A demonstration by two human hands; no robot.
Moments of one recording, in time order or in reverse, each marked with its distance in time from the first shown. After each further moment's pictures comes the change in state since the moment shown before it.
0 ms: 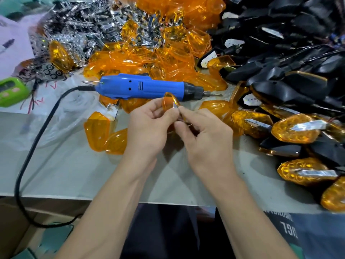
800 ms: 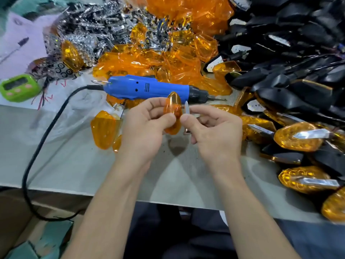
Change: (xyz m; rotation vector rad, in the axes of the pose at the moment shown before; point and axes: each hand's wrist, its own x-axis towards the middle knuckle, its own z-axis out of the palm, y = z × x) left_hand -0.007 0.015 -0.009 0.108 0.070 0.001; right_hand 0.016 0.004 -0.003 0.519 0.034 0.318
